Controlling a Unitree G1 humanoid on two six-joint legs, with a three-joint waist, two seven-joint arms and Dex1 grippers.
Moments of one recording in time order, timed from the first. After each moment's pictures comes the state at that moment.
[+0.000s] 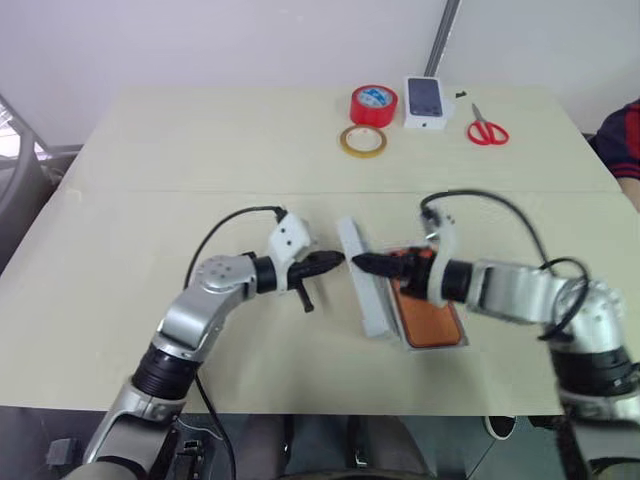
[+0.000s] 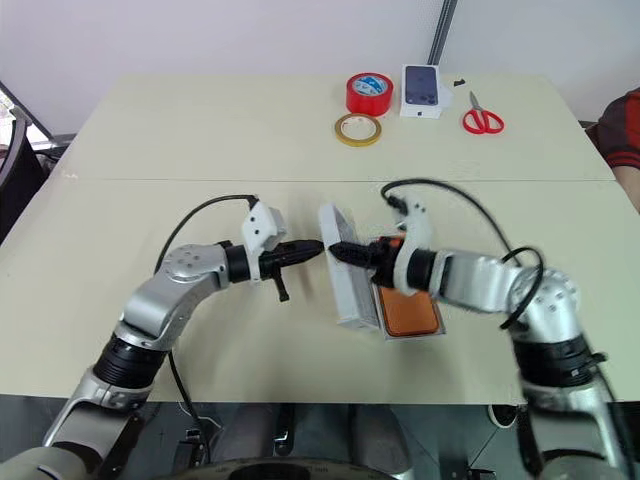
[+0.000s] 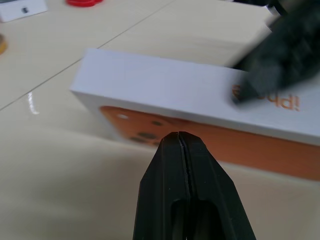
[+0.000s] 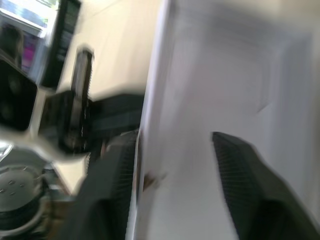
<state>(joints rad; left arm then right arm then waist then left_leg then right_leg) -0.42 0.36 -0.27 -0.18 -0.30 0.47 -0.78 -0.47 -0.74 -0.05 -0.24 1.96 1.13 -0.47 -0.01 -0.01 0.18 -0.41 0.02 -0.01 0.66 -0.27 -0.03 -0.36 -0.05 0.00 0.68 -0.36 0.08</state>
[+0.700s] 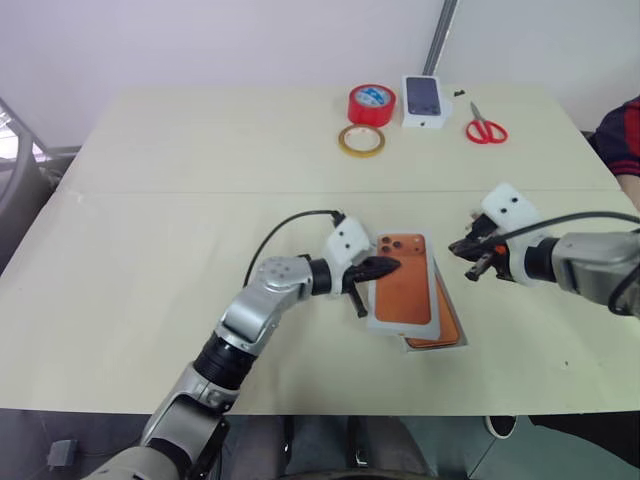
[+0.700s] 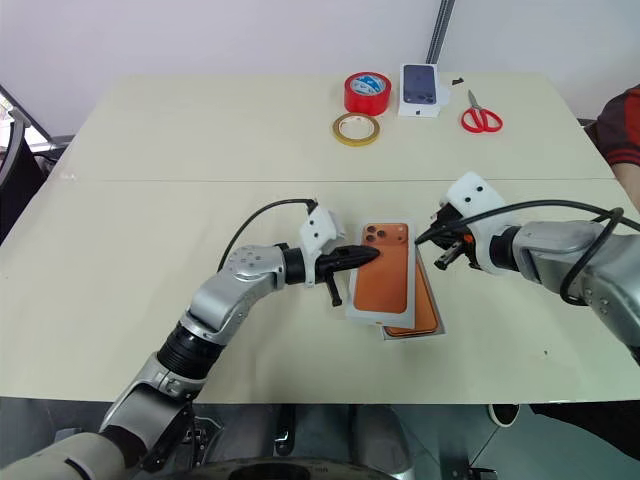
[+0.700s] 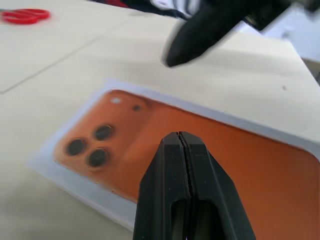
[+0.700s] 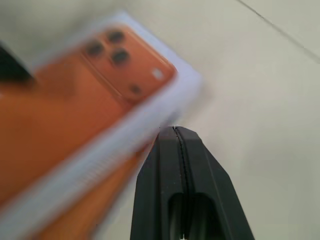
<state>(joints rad) -0.52 0.15 -0.34 -0.03 -0.23 0.46 -0.73 -0.39 -1.25 0.12 -0.41 0.83 0.94 0.37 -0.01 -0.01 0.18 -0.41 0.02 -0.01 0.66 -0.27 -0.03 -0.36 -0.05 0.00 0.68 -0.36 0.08</state>
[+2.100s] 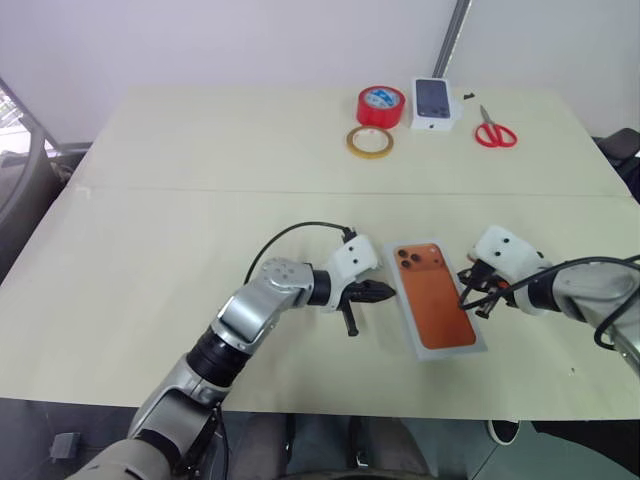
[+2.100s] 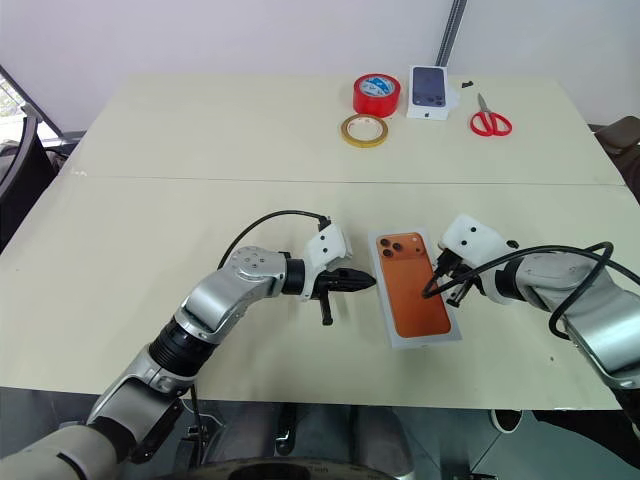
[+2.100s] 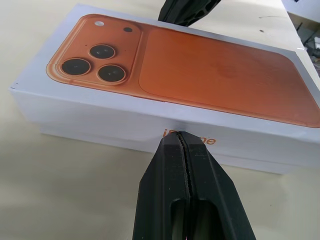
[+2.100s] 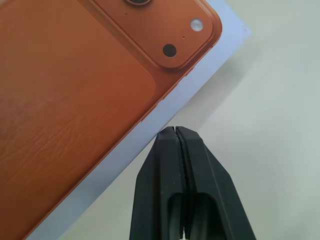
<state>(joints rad) -0.56 0.21 -0.46 -0.08 -0.21 0.64 -0.85 -0.17 -1.14 0.01 -0.49 0.41 0.91 0.67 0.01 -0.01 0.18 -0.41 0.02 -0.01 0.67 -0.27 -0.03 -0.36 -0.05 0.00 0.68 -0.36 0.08</state>
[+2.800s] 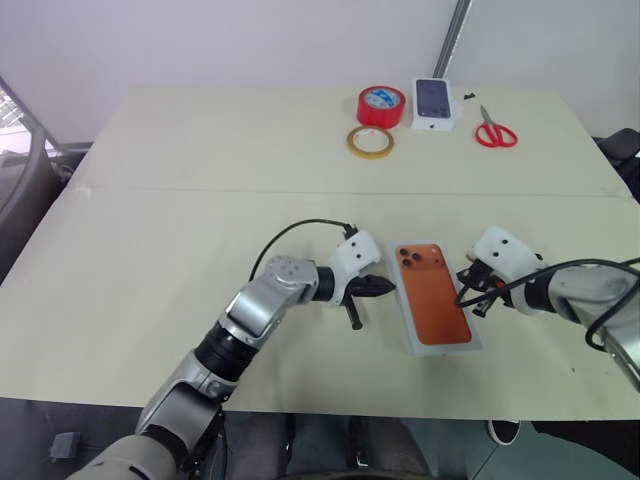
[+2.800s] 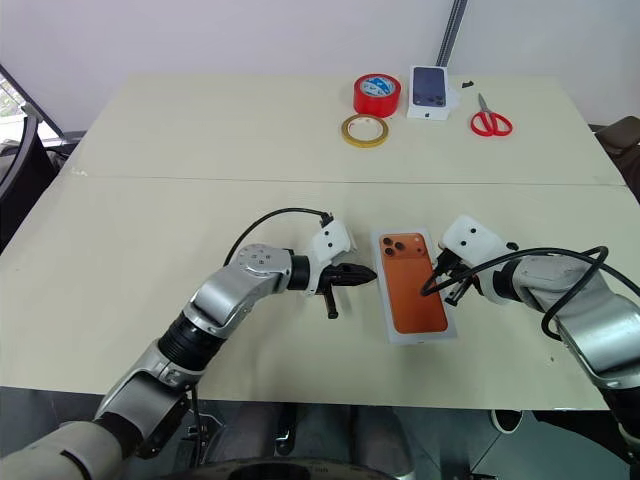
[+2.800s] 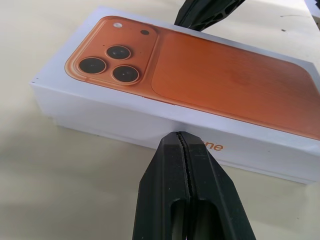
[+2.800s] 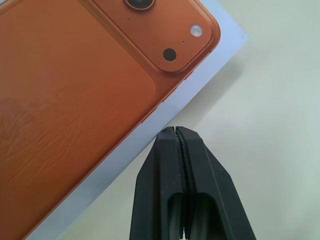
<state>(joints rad) -0.59 0.17 -0.46 -0.01 -0.19 0.64 -0.81 -0.17 -1.08 0.00 -0.47 0.35 0.91 0.68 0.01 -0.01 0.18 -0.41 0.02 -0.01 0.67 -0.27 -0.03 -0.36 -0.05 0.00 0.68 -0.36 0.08</state>
